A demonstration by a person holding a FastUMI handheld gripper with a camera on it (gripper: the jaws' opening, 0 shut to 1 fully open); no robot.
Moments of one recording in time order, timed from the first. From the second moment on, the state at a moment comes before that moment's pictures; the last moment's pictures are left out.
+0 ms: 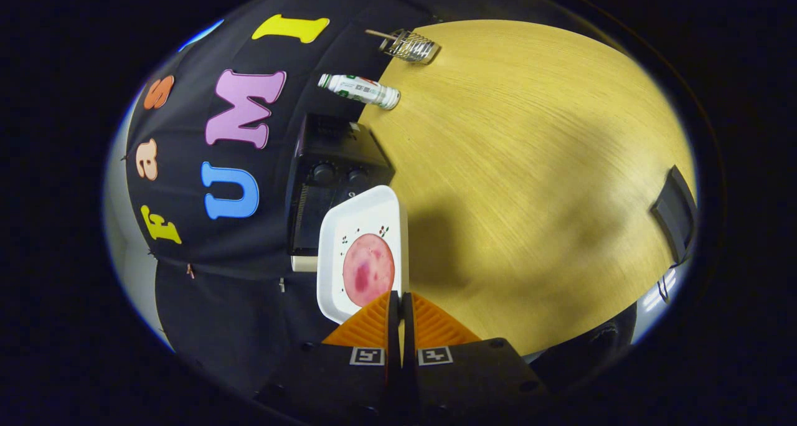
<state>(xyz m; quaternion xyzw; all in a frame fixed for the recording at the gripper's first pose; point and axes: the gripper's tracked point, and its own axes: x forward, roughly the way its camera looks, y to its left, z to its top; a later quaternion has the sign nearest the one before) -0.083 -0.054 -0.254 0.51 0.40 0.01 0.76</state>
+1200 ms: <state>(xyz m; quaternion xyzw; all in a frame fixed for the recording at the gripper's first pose) 0.097 0.100 -0.287 0.57 0.35 0.00 0.74</state>
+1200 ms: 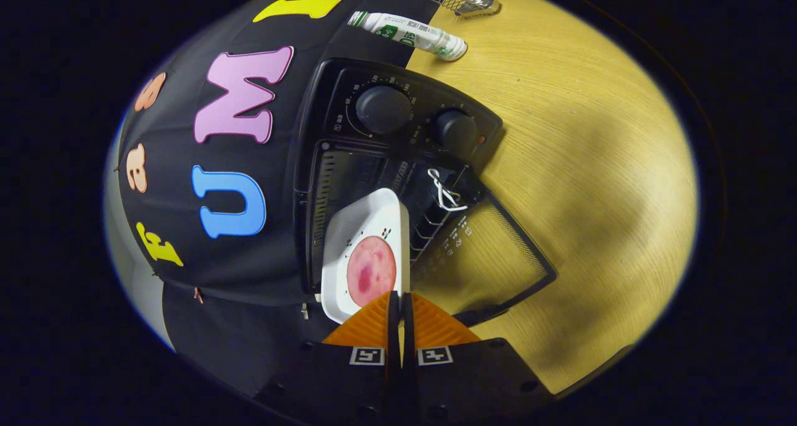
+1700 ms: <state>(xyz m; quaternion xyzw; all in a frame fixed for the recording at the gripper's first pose) 0.158 0.112 -0.311 0.61 0.29 -0.07 0.74</state>
